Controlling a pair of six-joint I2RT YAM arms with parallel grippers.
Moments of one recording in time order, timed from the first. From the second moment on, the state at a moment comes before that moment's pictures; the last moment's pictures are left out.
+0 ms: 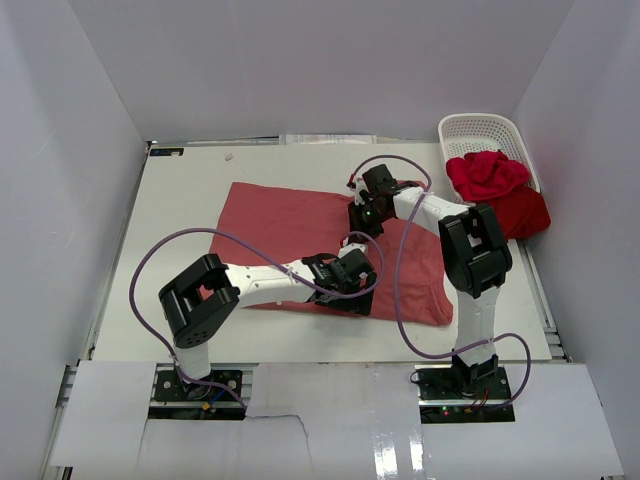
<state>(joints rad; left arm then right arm) -1.09 1.81 1.14 -0.42 -0.12 -0.76 0.47 2.02 1.43 -0.54 -0.39 0.17</state>
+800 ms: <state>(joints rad) -0.86 1.61 1.60 -0.74 -0.08 -0.66 0.27 1.84 1.49 -0.45 -0.15 0.16</state>
